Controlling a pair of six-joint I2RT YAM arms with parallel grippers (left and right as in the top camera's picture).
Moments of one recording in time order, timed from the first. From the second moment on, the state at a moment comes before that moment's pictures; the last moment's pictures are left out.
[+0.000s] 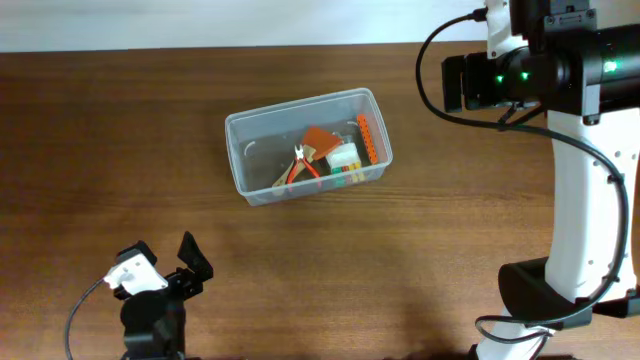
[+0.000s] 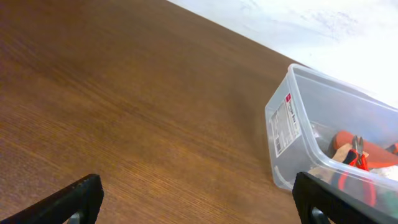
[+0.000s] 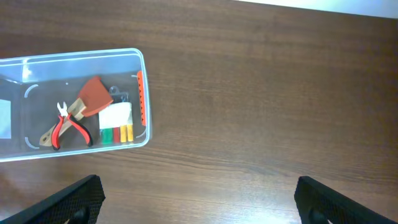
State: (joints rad) left arm 0.05 0.15 0.22 -0.45 -0.17 -0.40; right arm 0.16 1.90 2.61 -1.69 0.07 0.03
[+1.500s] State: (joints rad) left arm 0.05 0.10 0.13 -0.41 -0.17 0.11; right arm 0.16 1.90 2.61 -1.69 0.07 0.03
